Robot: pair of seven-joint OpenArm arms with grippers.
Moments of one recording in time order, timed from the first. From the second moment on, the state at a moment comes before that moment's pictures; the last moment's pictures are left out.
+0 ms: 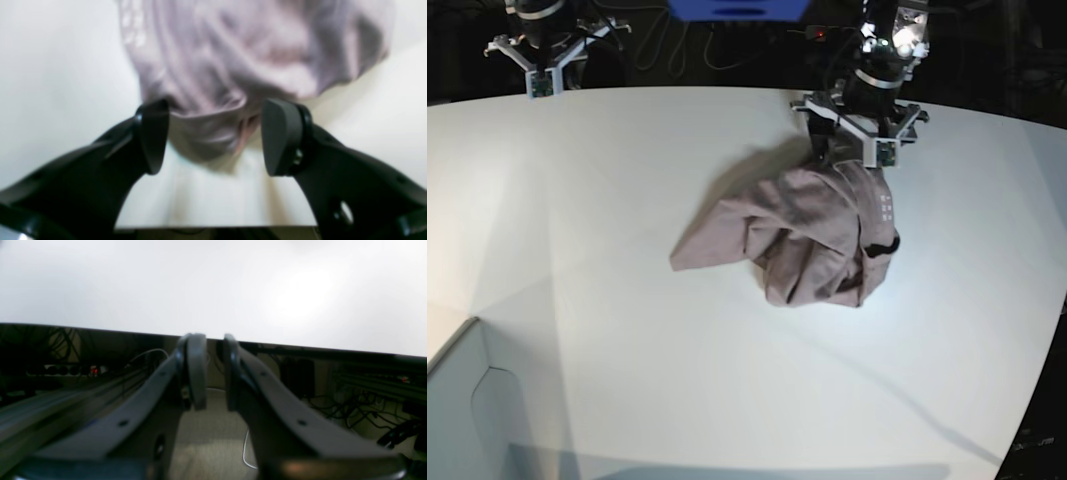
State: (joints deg) left arm 29.1 -2.9 4.8 94.4 -8.4 0.5 12.4; right arm -50.9 6.7 5.4 114.4 -0.4 0.5 -25.3
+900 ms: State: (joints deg) left arm 32.3 -2.8 -1.9 110.1 -9.1 0.3 13.0; right arm -49.2 6.8 5.6 113.7 -0.4 0.5 -25.0
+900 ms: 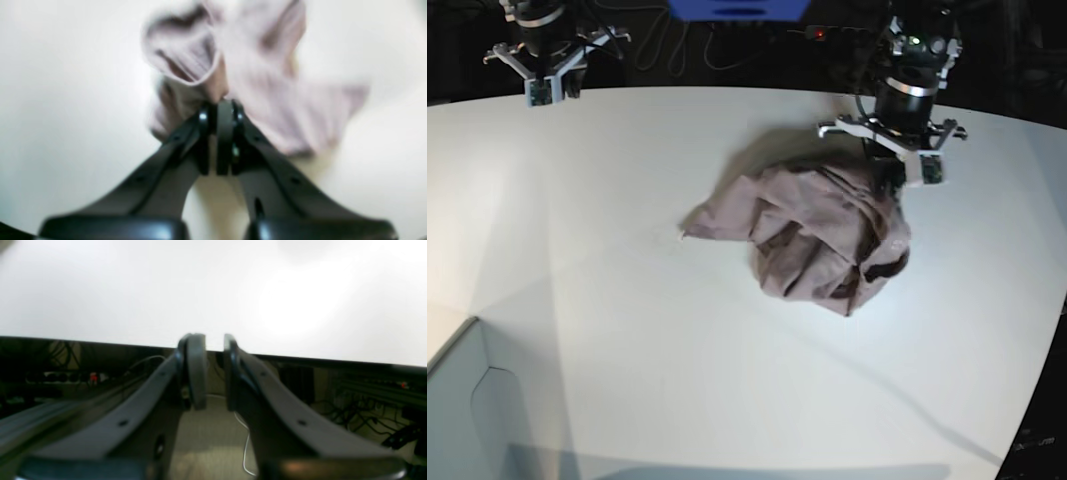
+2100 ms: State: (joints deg) left arm -12.4 -6.6 5.3 114.9 -9.0 0.9 13.7; right arm -45.4 5.4 5.8 112.6 -0.4 0.5 -25.2
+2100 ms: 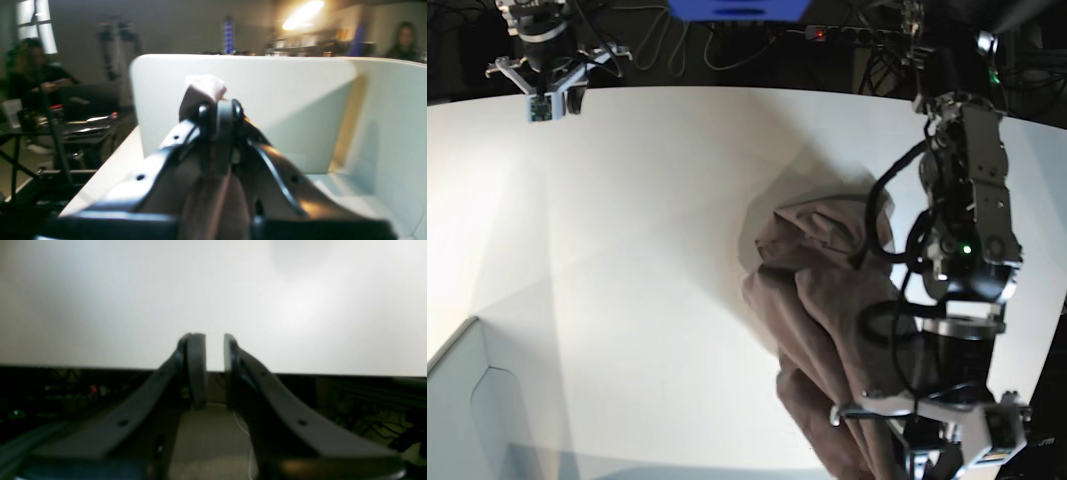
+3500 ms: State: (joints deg) left arm 7.0 -9.7 8.9 100.6 -8.9 0.3 12.6; right arm -33.3 7.2 -2.8 112.9 -0.5 0.5 -36.4
